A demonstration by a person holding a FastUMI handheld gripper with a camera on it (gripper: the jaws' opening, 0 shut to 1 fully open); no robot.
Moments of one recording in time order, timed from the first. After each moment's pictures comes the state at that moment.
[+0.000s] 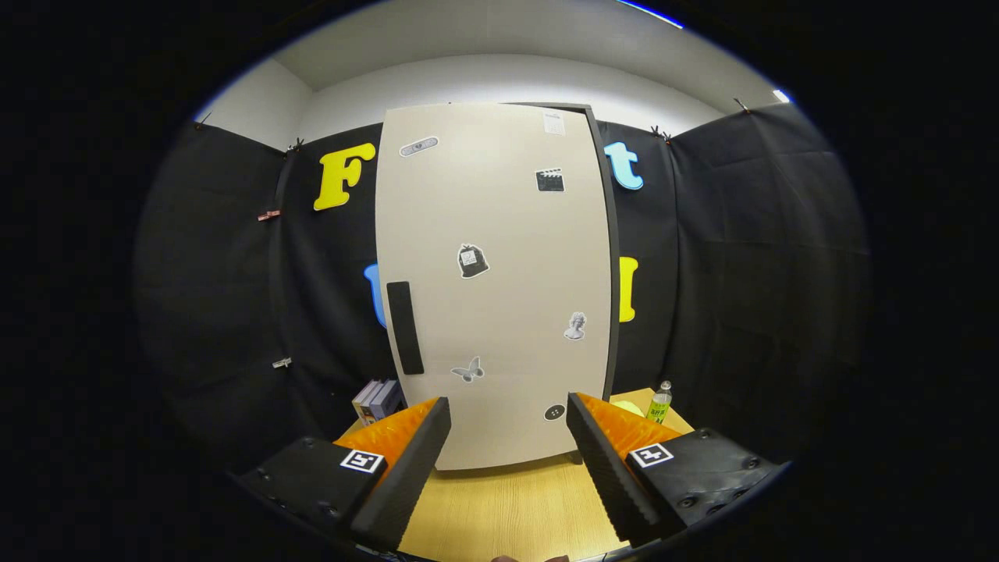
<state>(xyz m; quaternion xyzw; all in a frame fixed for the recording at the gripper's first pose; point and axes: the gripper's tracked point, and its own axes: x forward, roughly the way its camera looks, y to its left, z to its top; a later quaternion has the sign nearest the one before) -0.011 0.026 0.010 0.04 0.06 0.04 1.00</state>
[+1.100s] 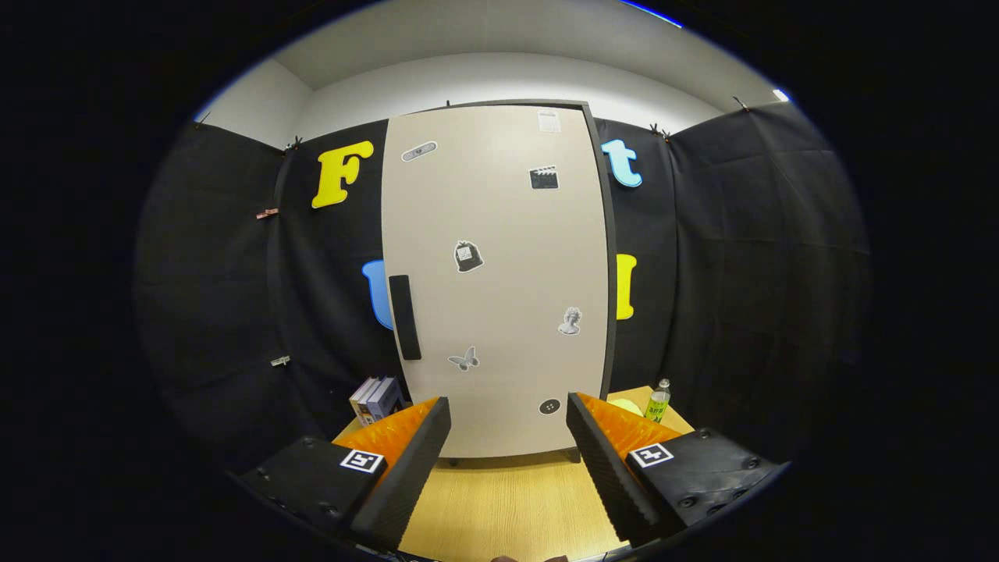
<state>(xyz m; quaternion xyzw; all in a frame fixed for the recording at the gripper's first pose) -0.009 0.021 0.003 0.04 0.07 0.04 1.00</state>
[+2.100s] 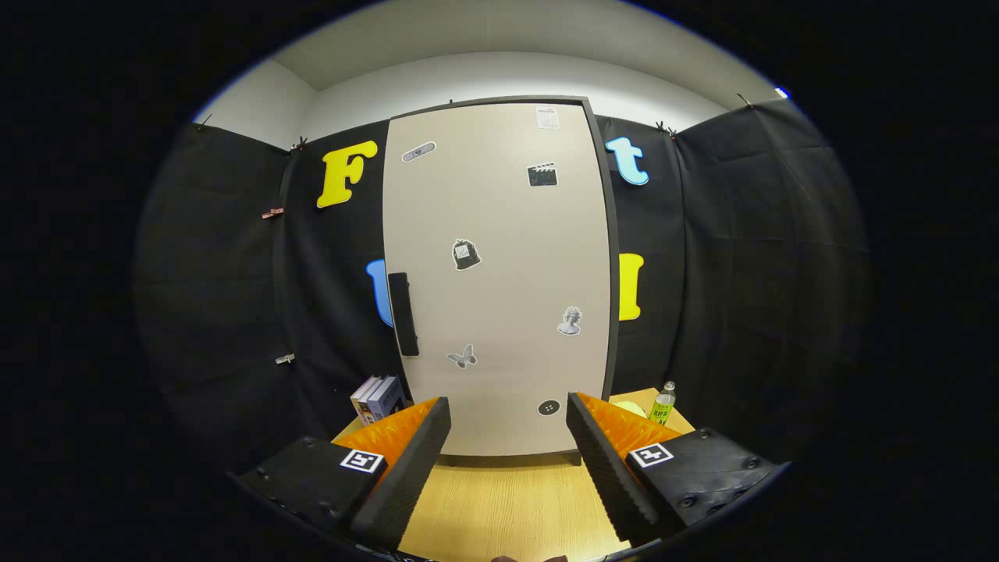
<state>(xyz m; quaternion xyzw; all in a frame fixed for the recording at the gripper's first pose) 0.001 0.007 -0.001 0.04 0.07 0.06 0.99</state>
